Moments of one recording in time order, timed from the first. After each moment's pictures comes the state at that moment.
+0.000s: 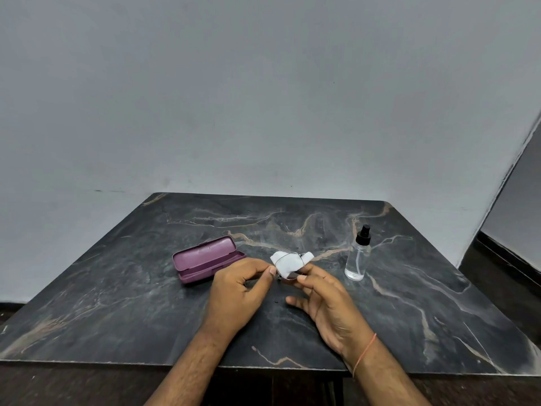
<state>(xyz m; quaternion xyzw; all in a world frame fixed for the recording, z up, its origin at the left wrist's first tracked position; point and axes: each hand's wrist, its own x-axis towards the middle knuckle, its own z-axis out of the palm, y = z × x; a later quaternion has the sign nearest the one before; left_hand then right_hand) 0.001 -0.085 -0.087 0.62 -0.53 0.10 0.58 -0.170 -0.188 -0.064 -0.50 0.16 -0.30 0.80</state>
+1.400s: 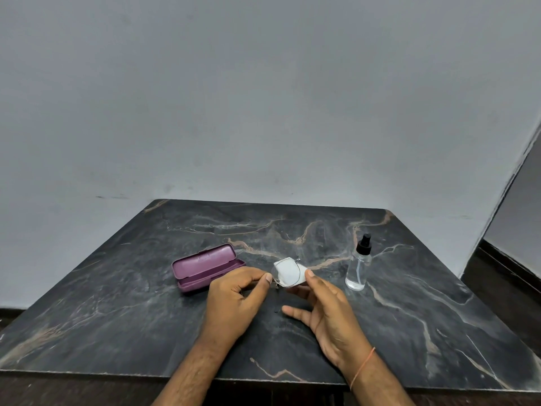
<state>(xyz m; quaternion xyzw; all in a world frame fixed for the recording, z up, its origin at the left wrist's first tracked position) -0.001 -0.082 -0.082 0.62 -0.50 0.08 0.60 -0.168 -0.183 -0.064 -0.49 0.19 -0.34 0.78</state>
